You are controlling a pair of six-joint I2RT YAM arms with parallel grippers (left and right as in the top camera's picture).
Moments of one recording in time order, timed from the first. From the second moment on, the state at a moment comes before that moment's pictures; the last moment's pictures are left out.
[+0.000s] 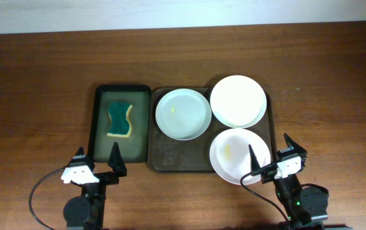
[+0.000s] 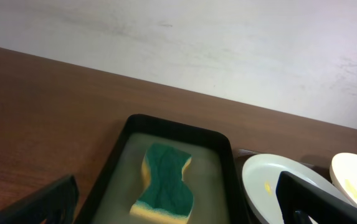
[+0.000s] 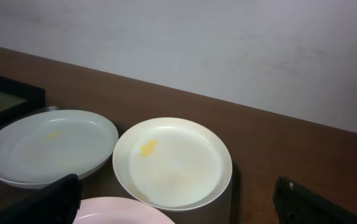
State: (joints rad) left arm -0.02 0.01 0.01 -0.08 -0.03 -0.25; right arm 0.09 0.02 0.01 -0.06 -0.15 -0.15
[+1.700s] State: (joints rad) left arm -0.02 0.01 0.01 -0.08 -0.03 -0.25; right arm 0.09 0.02 0.01 -0.06 -0.15 -0.15
